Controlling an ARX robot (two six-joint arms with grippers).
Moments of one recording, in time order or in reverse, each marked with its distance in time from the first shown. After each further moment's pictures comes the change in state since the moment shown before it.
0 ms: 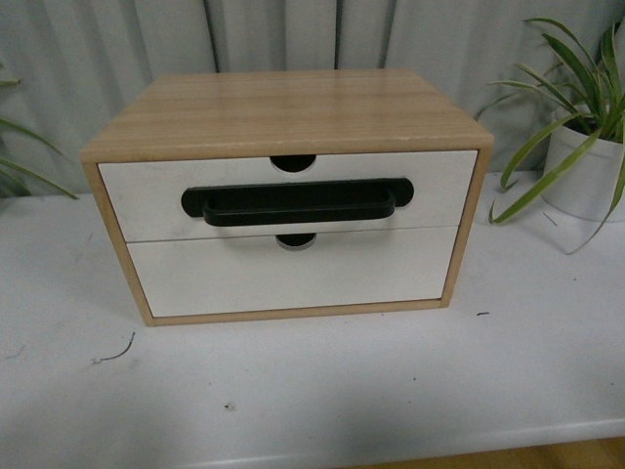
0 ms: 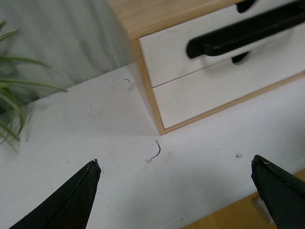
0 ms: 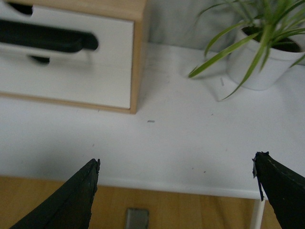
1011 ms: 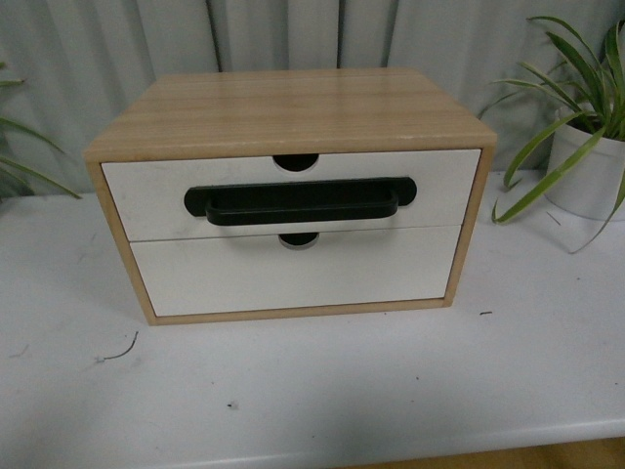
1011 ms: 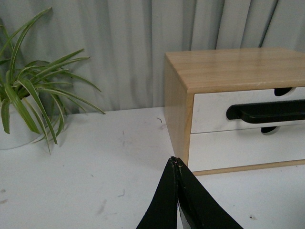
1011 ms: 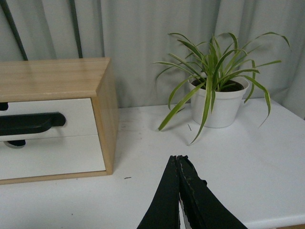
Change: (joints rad) left arm 0.158 -0.478 -0.038 -0.208 0.013 -0.204; right arm -0.272 -0.358 -0.161 0.123 -0.147 0.111
